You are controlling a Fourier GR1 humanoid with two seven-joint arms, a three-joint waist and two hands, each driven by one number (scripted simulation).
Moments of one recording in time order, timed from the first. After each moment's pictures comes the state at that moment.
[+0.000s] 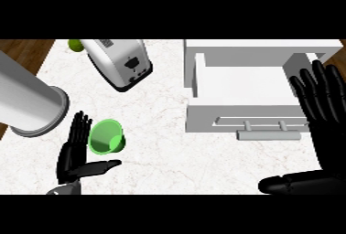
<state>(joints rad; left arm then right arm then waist) -0.07 0.08 0.15 -1.05 0.12 -0.07 -0.60 -0.10 -0.09 -0.04 -2.09 -0.15 0.12 0.17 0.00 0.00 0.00</state>
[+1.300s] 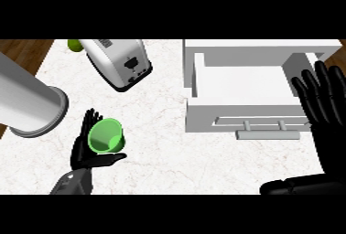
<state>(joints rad) -0.34 0.12 0.22 -0.49 0.15 -0.18 -0.88 -0.09 -0.08 -0.04 -2.12 -0.16 0.12 0.19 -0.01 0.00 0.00</state>
